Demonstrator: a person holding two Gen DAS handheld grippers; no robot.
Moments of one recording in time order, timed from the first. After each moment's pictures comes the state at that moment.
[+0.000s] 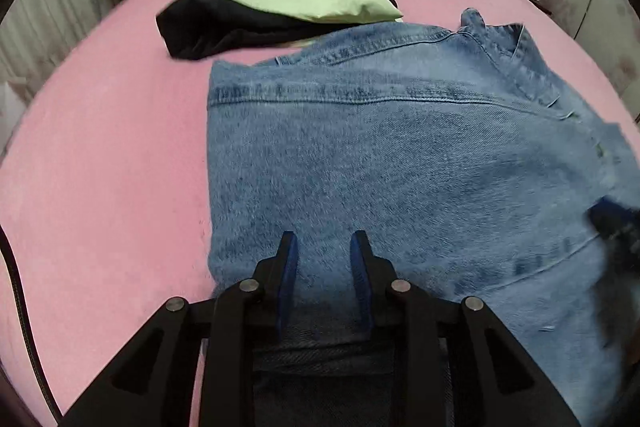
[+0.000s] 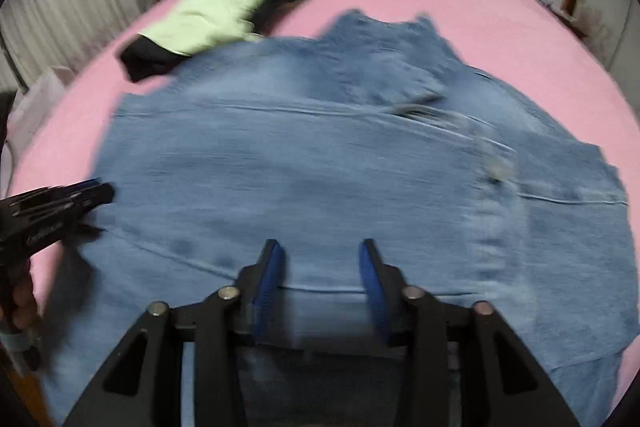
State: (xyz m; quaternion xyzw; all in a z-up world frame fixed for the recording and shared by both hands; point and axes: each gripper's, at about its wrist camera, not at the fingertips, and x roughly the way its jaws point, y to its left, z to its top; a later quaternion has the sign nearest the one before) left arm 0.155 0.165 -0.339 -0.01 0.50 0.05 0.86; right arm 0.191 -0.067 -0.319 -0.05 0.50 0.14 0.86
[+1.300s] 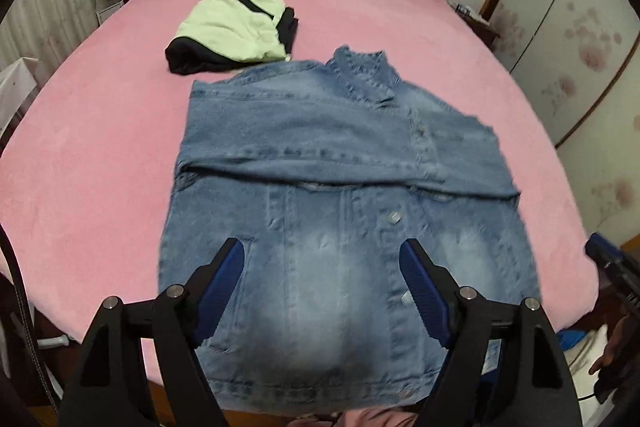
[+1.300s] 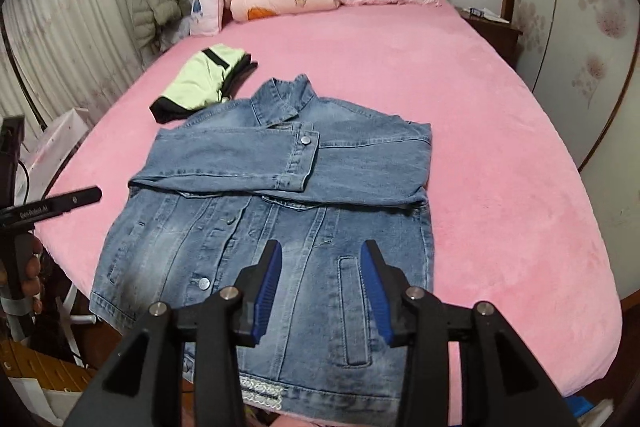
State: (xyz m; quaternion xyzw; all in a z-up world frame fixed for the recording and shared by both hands) left arm -0.028 0.054 -0.165 -0.09 0.50 -0.01 0.86; right arm -0.016 -0.269 -0.155 0.03 0.44 0.13 0.89
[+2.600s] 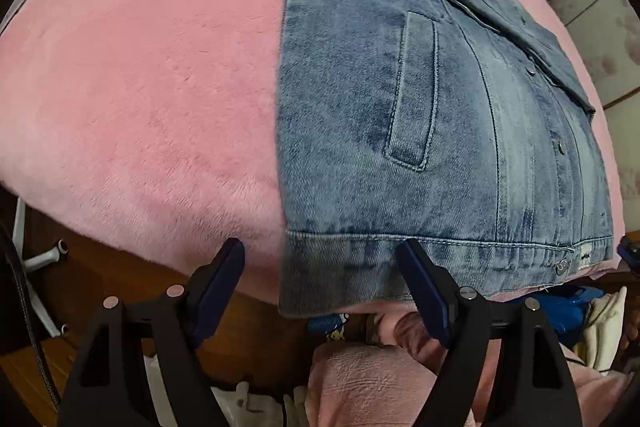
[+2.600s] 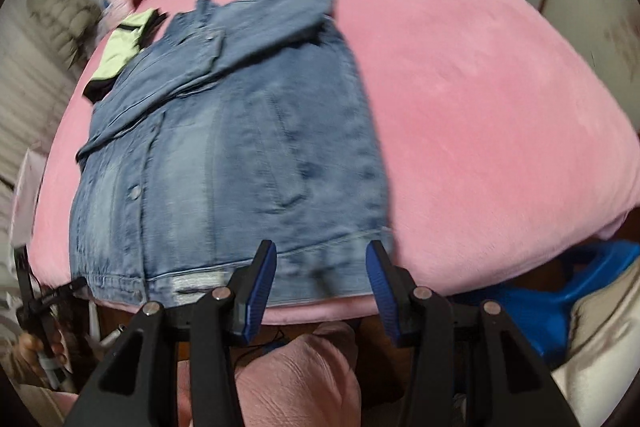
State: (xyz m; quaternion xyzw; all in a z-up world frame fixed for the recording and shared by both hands) left arm -0.129 0.172 -0.329 -0.14 0.62 0.01 0.77; right arm -0.090 -0.347 -0.271 0.16 0.58 0.03 0.80
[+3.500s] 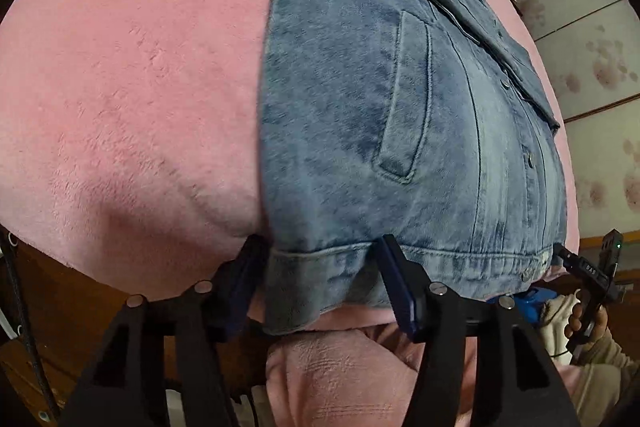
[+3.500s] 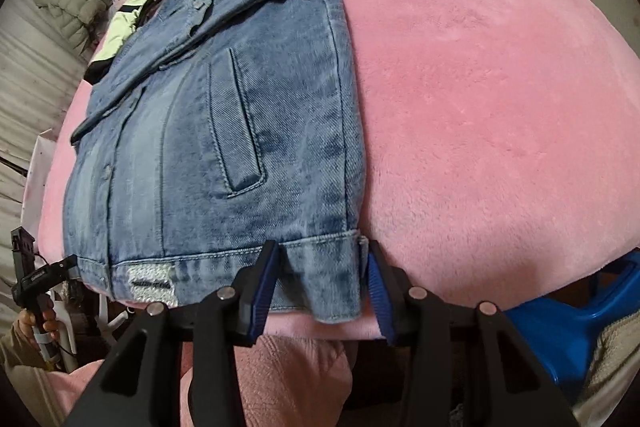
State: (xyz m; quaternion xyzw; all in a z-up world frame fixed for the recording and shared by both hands) left arm -0.127 0.194 -0.342 -0.23 0.61 -0.05 0.76; right arm -0.071 -0.347 -0.328 0.15 0.60 0.07 0.78
